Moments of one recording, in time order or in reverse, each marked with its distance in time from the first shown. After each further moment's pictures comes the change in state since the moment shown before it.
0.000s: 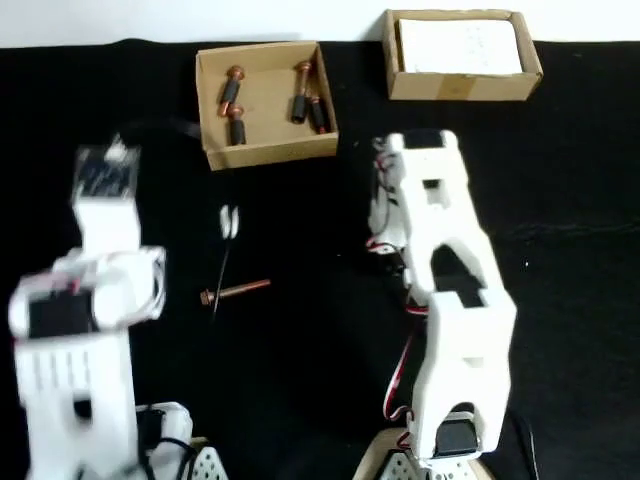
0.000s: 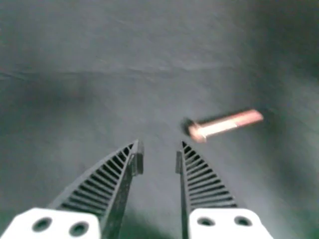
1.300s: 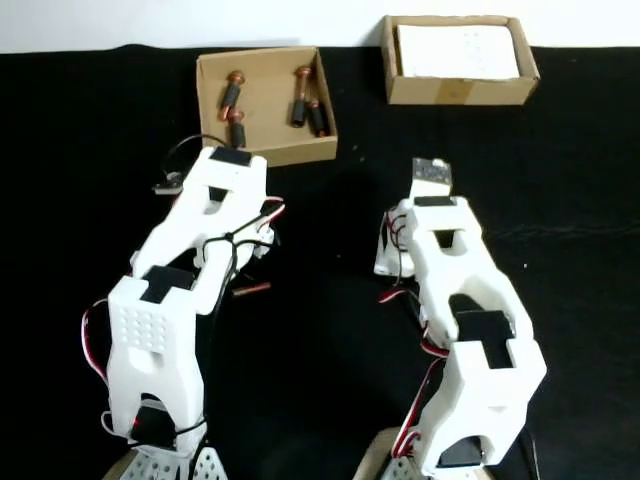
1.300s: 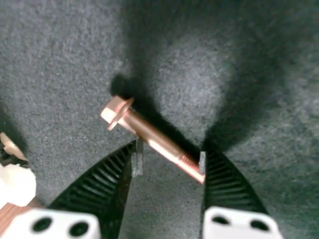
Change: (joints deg) left arm 17.5 78.7 -36.0 5.3 72.9; right arm 0.6 -9.3 34.4 -36.7 -18.3
